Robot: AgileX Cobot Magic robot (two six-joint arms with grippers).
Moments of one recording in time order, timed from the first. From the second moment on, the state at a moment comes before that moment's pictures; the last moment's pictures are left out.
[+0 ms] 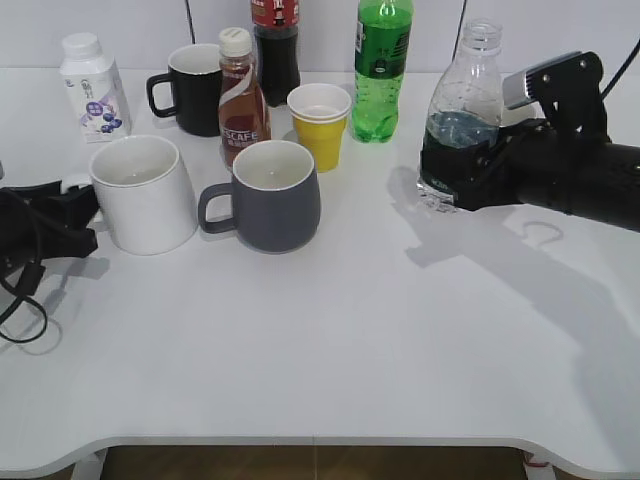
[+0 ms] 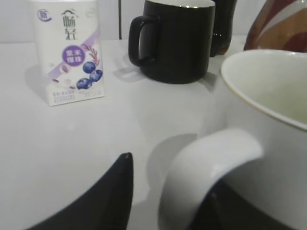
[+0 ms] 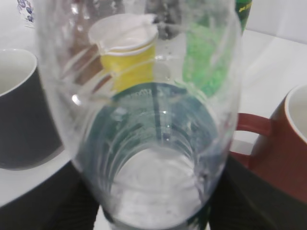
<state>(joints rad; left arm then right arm) -0.02 1.95 -0.45 0.38 -1.23 -0.14 0.22 1.73 -0.68 -0.70 -0.76 0.48</state>
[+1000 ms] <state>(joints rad) -0.02 1.91 -0.42 0.33 -1.20 -0.14 0.22 1.73 -0.67 -0.70 -0.76 0.51</state>
